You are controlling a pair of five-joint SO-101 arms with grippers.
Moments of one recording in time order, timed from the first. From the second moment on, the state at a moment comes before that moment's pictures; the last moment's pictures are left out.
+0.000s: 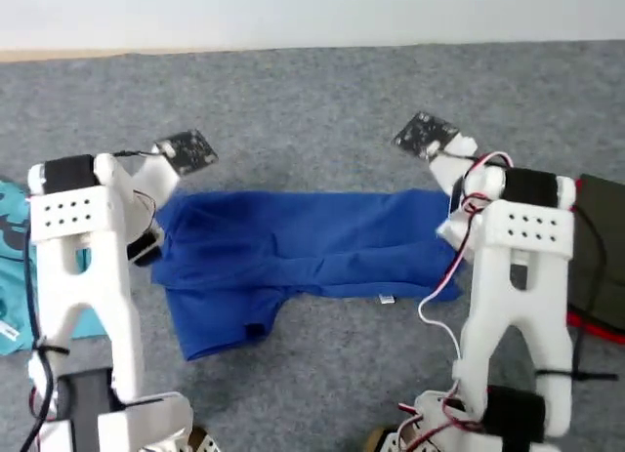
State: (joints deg) left arm -14.9 -9.3 10.2 95.3 -53.8; right arm 6.2 -14.4 14.0 78.9 51.7
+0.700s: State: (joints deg) left arm -15.3 -11.8 10.5 93.0 -36.8; right arm -1.7 26.1 -11.8 71.0 17.5
